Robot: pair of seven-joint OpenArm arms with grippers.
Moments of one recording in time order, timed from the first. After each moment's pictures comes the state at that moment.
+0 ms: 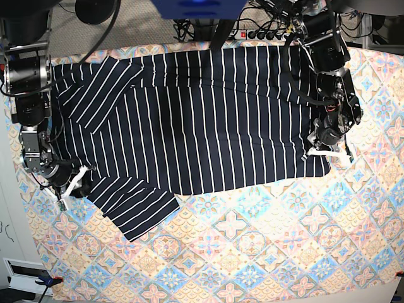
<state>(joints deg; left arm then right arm) -6.7 -8.4 -26.7 62.3 -29.8 -7.3 38.6 30.1 28.7 -14.4 27.5 9.2 34.5 -1.5</state>
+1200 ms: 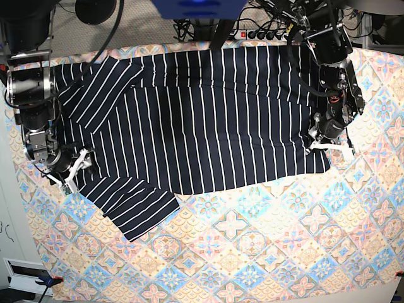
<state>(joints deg) -3.6 -9.6 -26.7 62.5 -36.4 -7.5 37.6 34.4 25.6 -14.6 10.8 -3.8 34.5 9.1</state>
